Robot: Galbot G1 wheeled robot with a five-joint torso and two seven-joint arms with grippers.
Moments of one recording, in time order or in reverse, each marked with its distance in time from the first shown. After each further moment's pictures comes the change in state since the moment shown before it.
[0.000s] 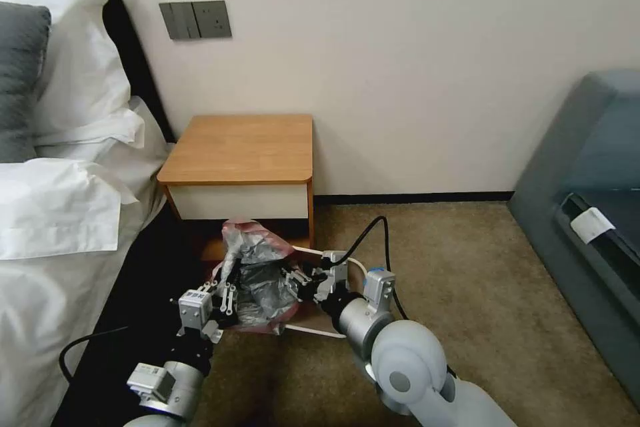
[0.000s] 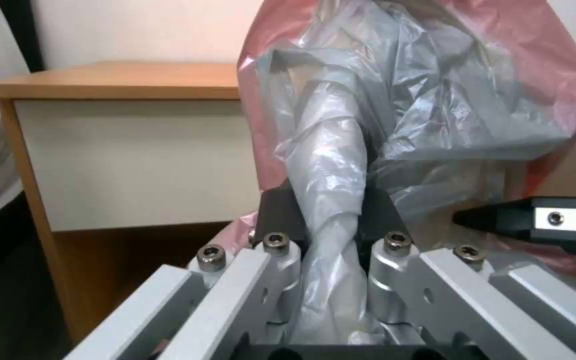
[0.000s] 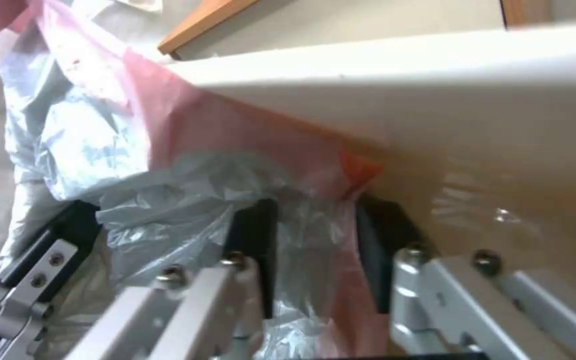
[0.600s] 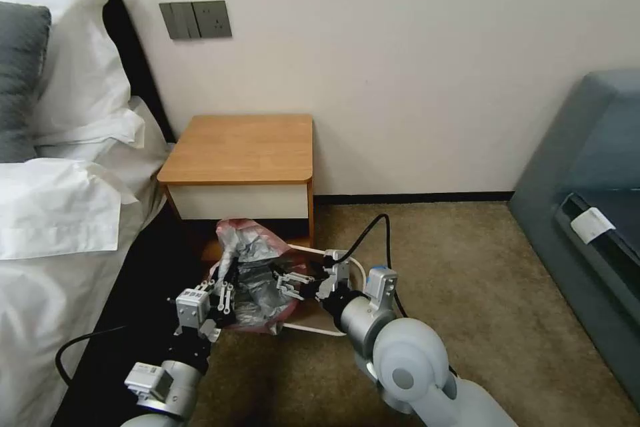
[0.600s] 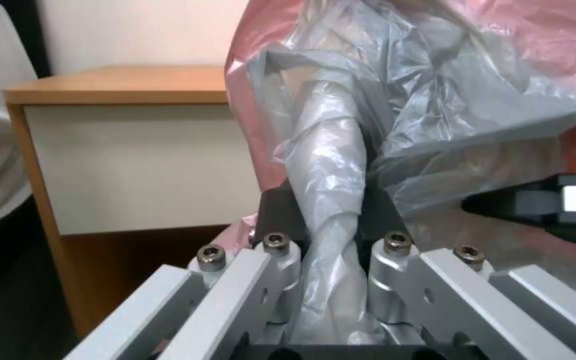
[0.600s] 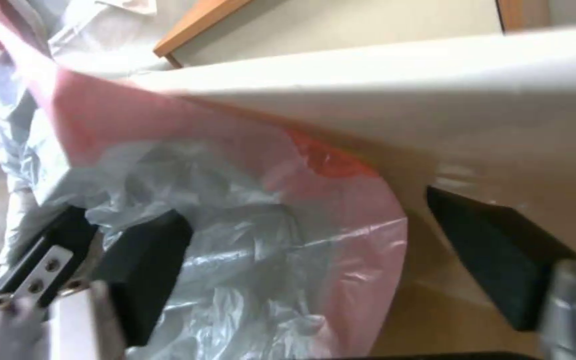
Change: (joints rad) left arm 0.002 0.001 -0.009 -0.003 0.001 -0.003 0.000; right arm 0.003 0.007 0.009 0.007 0.045 -0.015 0.032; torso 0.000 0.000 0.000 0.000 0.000
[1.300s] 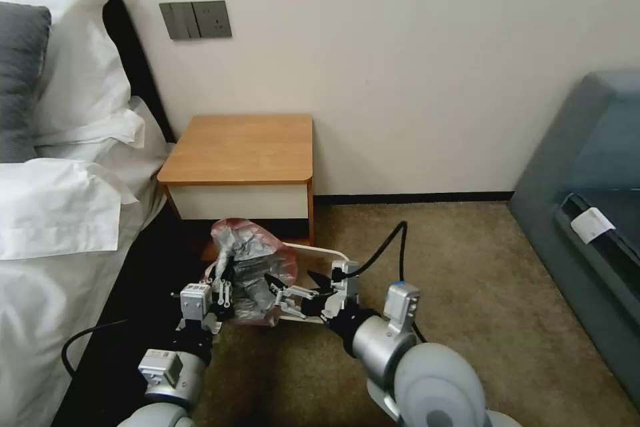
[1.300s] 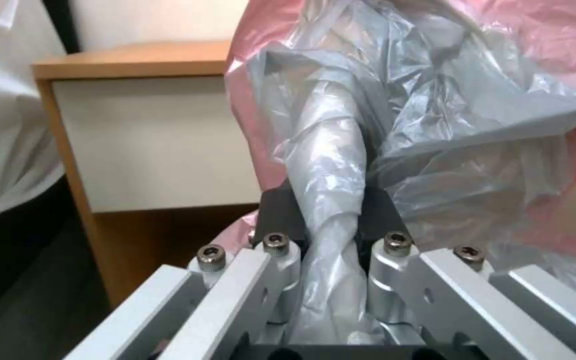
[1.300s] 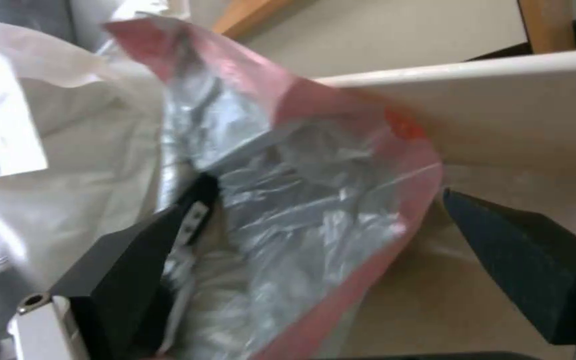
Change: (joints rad) left arm -0.042 -0.005 0.031 0.024 0.066 0.057 -0.086; right arm -0.067 -0.031 -0.004 0.122 0.065 -0.008 0.064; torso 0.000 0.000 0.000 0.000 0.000
